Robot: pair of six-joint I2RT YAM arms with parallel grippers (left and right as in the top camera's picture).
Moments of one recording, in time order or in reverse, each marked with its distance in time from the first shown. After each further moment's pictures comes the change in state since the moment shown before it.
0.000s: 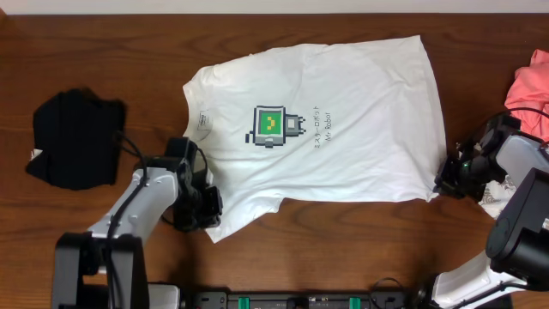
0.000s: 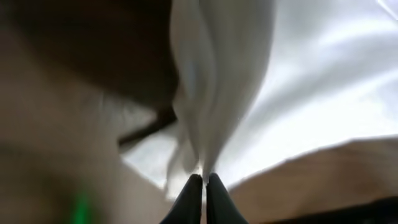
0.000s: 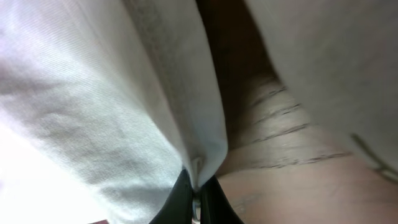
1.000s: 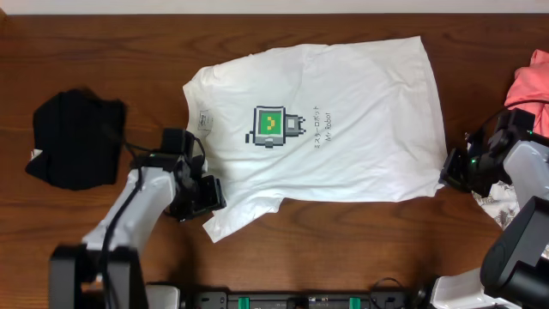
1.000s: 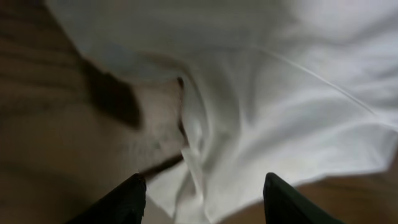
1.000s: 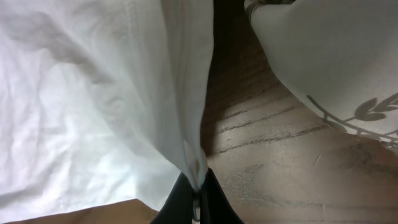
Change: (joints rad) left arm 0.000 -0.010 0.036 0.084 -0.082 -0.024; right arm 0.000 -0.148 0.002 -0.011 -0.023 0.000
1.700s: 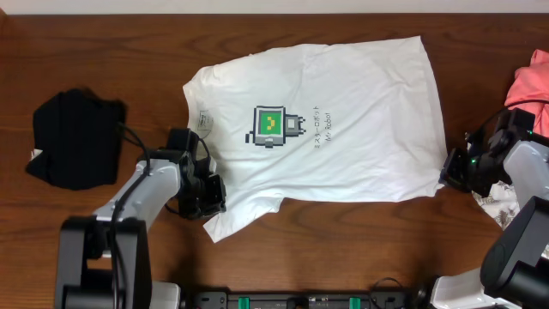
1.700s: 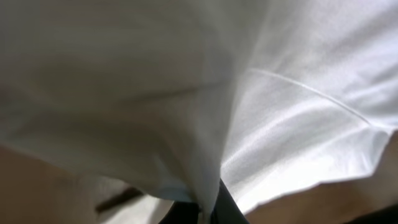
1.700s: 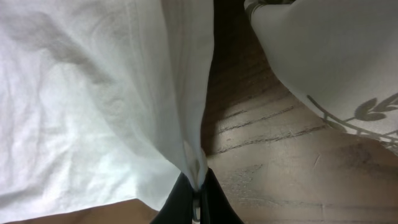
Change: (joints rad) left arm 0.000 0.089 0.000 0.031 0.124 0.016; right arm 0.000 0.000 0.000 0.000 0.000 0.000
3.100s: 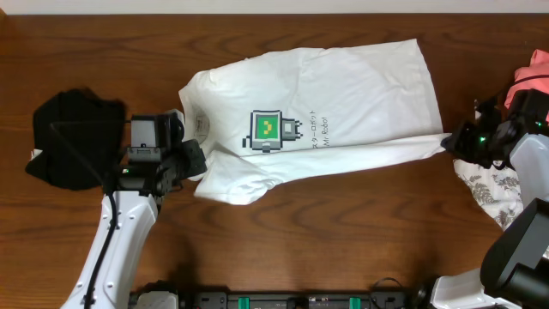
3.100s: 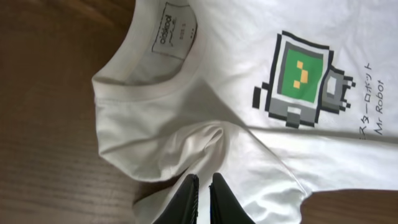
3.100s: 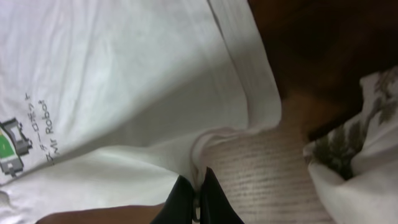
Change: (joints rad) left arm 0.056 -0.334 0.051 0.233 -0.214 -0.035; right arm 0.000 0.000 0.085 0.191 -0.187 -0.022
